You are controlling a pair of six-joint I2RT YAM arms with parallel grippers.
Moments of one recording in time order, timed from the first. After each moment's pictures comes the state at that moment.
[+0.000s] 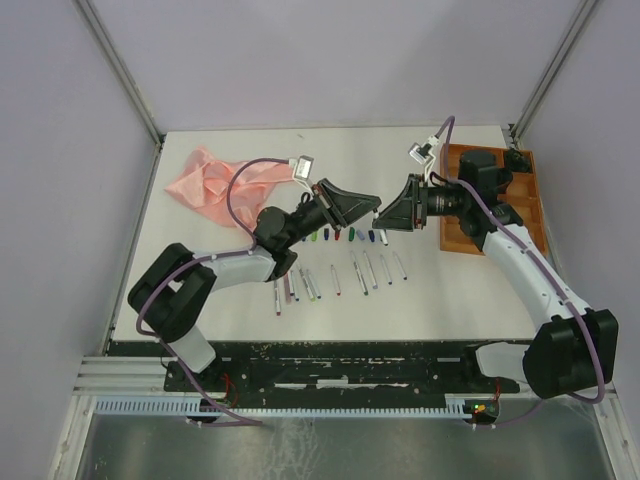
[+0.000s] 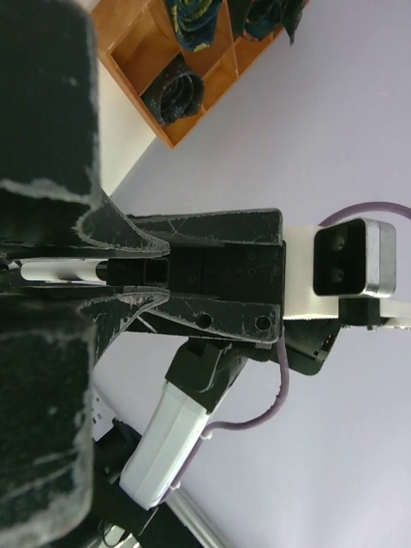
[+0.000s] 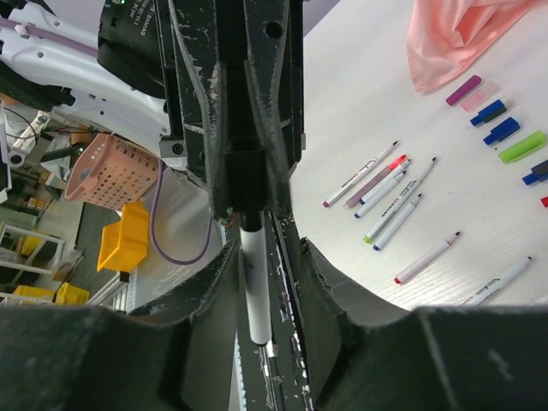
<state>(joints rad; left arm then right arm) -0.72 1.66 0.84 1.34 0.42 -1.10 0.21 1.28 1.04 -0.15 -1.21 0.38</state>
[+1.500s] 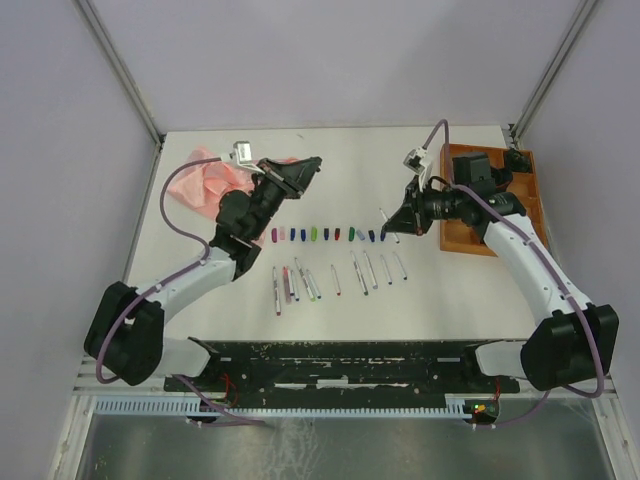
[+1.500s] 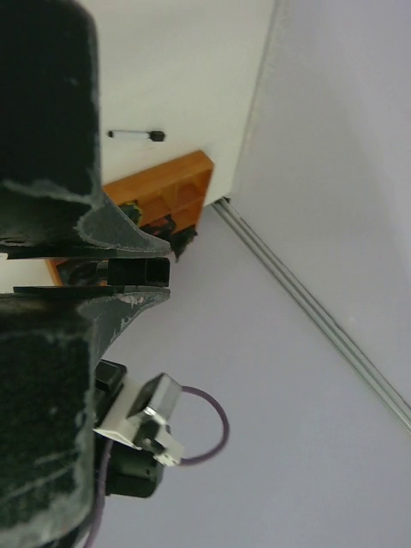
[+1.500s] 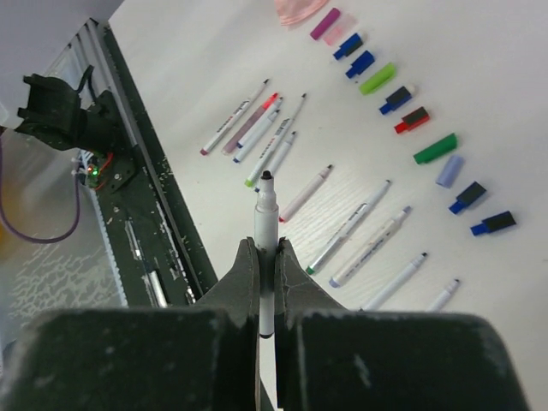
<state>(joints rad) -0.52 1.35 0.81 0.91 0.05 -0.89 0.22 1.32 1.15 -0.58 -0.94 -0.11</state>
